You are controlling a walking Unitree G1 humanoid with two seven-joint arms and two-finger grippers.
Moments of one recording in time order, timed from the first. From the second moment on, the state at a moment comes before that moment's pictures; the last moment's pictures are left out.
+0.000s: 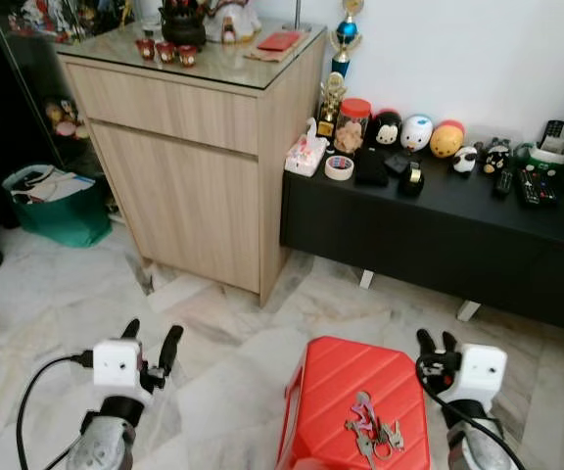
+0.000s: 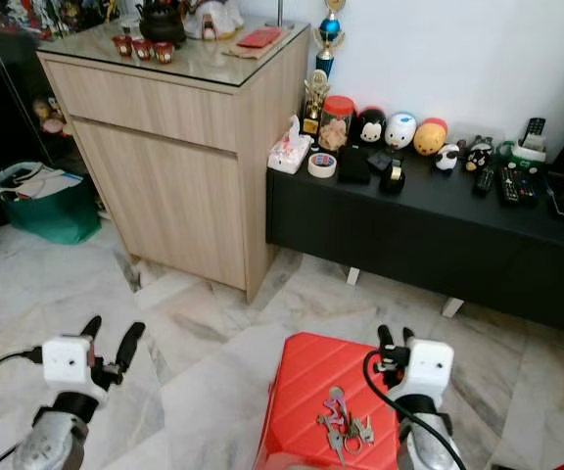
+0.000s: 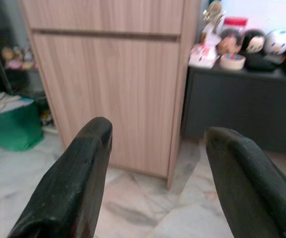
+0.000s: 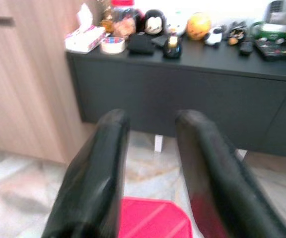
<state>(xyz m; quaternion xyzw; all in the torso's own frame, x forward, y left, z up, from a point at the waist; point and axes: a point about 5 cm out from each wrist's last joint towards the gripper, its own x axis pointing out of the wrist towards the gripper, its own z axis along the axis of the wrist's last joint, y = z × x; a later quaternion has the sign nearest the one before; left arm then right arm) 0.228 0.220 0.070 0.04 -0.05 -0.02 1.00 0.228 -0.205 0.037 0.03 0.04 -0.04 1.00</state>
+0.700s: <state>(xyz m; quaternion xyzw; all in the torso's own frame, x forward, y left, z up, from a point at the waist) 0.239 0.216 0.079 0.03 -0.02 -0.02 1.00 0.234 -0.208 0.034 0.04 0.09 -0.05 0.99</state>
